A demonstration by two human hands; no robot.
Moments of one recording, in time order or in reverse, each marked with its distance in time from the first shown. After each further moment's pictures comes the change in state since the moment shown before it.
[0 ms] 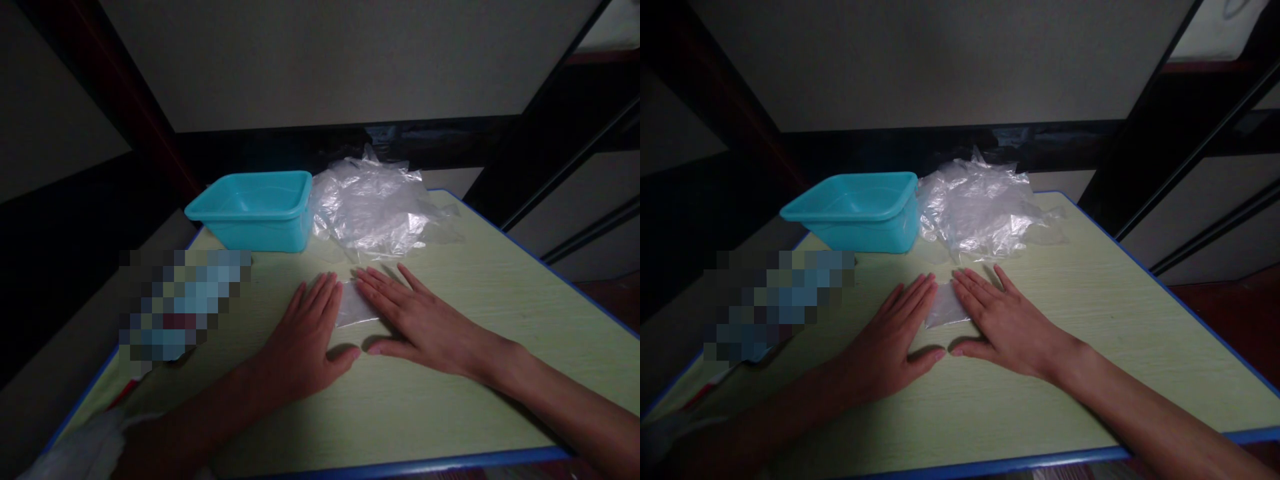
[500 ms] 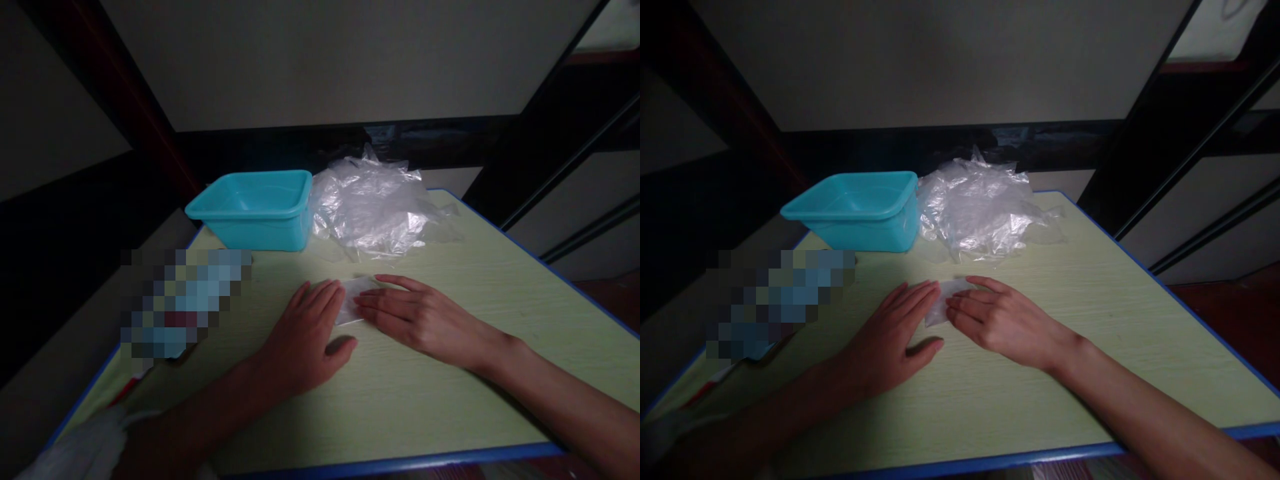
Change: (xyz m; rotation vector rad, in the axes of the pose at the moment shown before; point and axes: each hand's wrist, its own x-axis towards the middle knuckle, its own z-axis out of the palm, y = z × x) left_hand 0.002 -0.002 0.001 -0.040 0.122 0.050; right_hand 0.005 0.001 -0.012 -0.136 0.252 -0.345
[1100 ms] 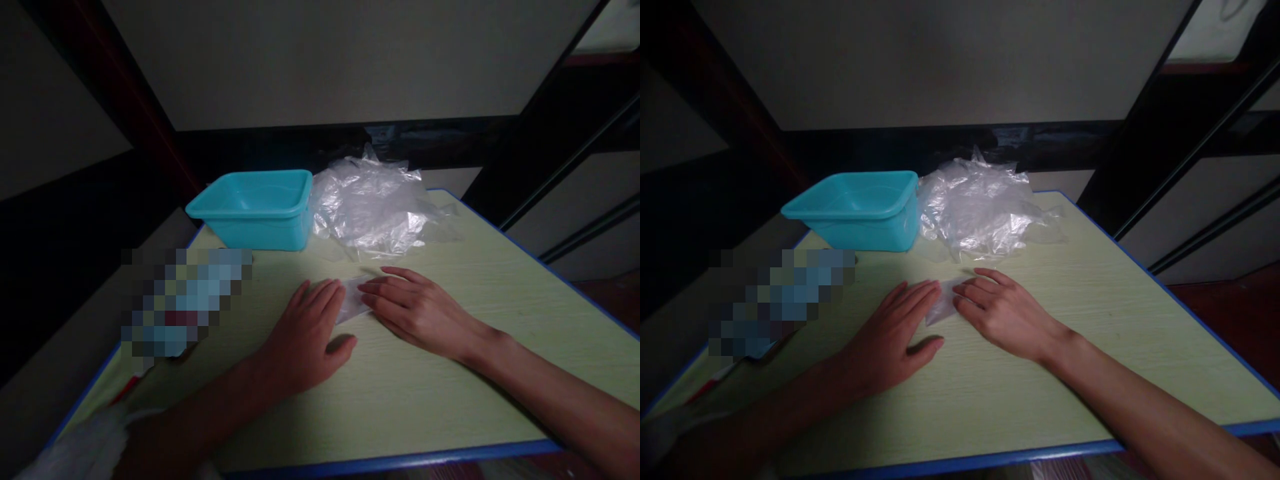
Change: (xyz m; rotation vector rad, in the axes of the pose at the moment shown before) left_hand 0.001 0.002 -0.001 -0.011 -0.023 -0.017; right_hand -0.001 0.002 0.008 -0.020 0.021 0.134
